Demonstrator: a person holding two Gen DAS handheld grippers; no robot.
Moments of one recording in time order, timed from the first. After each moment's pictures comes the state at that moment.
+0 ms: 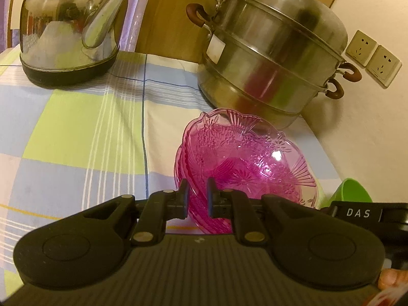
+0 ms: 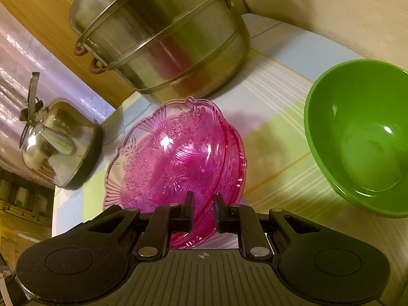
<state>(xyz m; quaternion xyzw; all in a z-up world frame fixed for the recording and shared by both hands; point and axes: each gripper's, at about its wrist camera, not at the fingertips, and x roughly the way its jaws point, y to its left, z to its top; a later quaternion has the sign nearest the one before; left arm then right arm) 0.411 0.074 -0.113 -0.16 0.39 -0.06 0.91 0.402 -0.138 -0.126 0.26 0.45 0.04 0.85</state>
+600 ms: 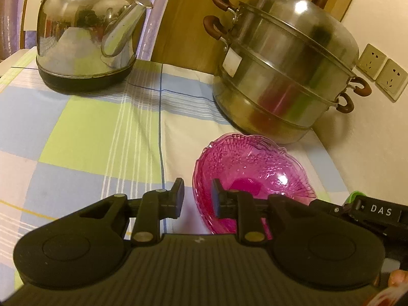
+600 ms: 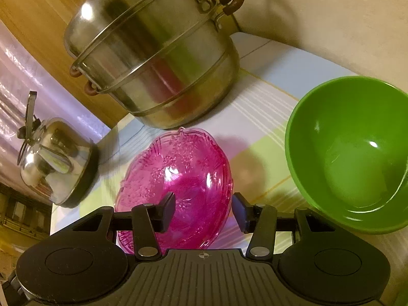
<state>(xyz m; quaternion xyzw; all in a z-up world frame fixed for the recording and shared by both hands) 0.409 0.088 -0.108 -0.17 0.37 -0.03 0.91 0.399 -0.152 -0.118 0.27 0.42 0.02 0.87</state>
